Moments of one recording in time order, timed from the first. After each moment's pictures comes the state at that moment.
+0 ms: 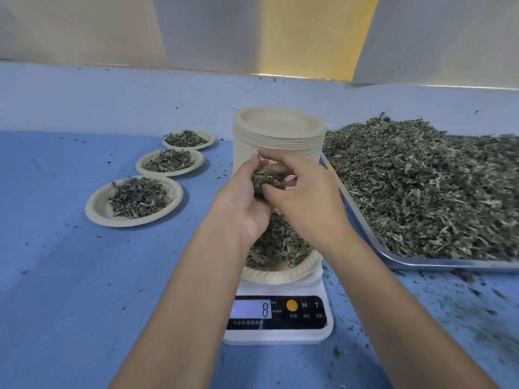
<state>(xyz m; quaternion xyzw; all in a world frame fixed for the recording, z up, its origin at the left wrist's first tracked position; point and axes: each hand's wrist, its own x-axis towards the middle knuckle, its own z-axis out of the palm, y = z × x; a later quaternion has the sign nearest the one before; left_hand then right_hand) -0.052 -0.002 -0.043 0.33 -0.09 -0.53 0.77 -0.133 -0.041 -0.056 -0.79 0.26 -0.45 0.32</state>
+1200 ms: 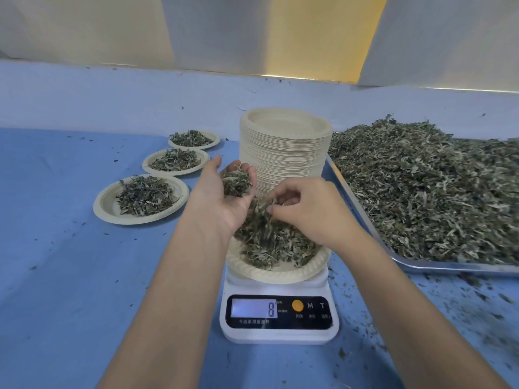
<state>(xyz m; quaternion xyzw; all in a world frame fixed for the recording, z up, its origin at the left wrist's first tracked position) -0.020 0.009 -0.044 0.28 0.03 -0.47 0.84 -0.140 -0.057 -0.065 -0.87 0.29 -0.30 0.28</state>
